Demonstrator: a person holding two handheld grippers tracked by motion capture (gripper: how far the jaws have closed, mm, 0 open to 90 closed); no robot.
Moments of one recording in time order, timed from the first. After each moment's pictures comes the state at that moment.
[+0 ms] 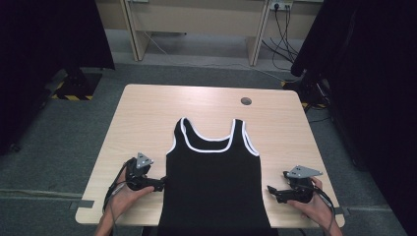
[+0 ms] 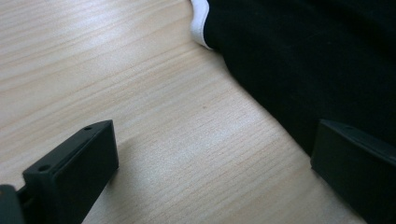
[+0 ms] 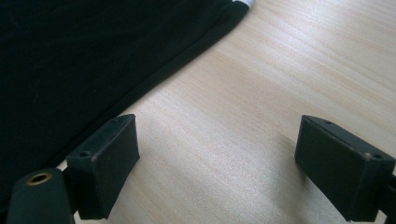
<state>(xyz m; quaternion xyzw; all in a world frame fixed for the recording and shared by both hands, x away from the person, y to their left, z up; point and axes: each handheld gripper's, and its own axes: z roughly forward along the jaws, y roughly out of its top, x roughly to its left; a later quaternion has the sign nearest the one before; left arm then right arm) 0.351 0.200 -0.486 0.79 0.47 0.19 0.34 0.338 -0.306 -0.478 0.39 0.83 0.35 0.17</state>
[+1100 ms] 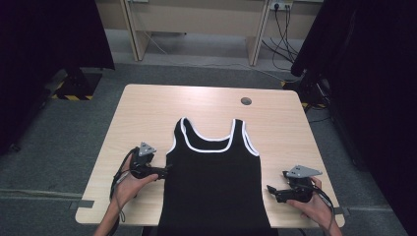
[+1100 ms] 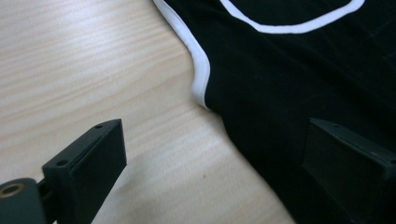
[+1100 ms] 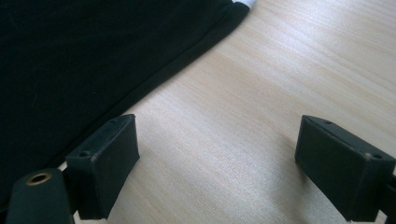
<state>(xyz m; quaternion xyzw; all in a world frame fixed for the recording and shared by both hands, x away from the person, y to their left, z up) 0.384 0.191 -0.471 0.78 0.47 0.18 0.37 0.339 -0.305 -0.478 0.40 0.83 0.35 0.17</state>
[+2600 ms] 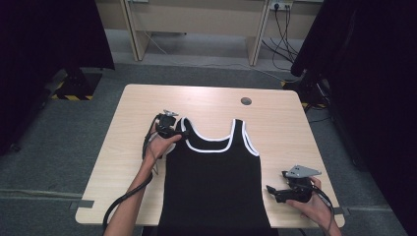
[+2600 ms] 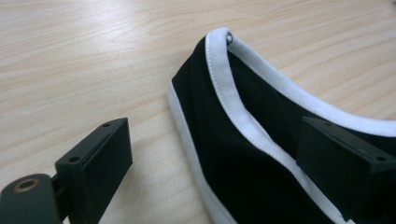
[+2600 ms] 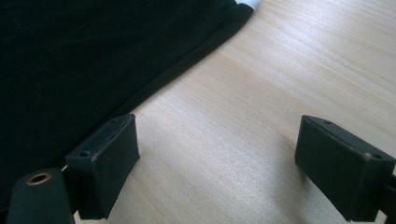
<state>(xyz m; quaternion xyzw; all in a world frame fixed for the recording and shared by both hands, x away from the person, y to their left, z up) 0.522 0.138 -0.475 0.76 0.52 0.19 0.34 0.339 -0.303 -0.478 0.39 0.84 0.35 0.16</state>
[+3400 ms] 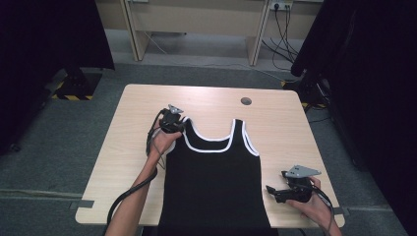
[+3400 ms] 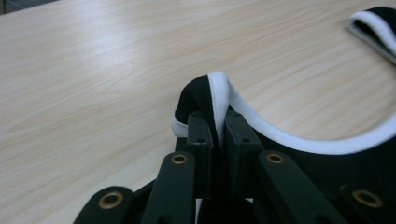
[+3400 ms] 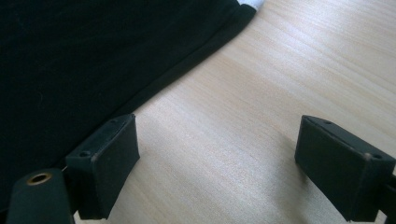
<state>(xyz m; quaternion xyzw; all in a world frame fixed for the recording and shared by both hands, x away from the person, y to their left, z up) 0.508 0.129 -0.444 0.77 0.46 0.22 0.37 0.340 -0.303 -0.478 0.39 0.84 0.35 0.16</state>
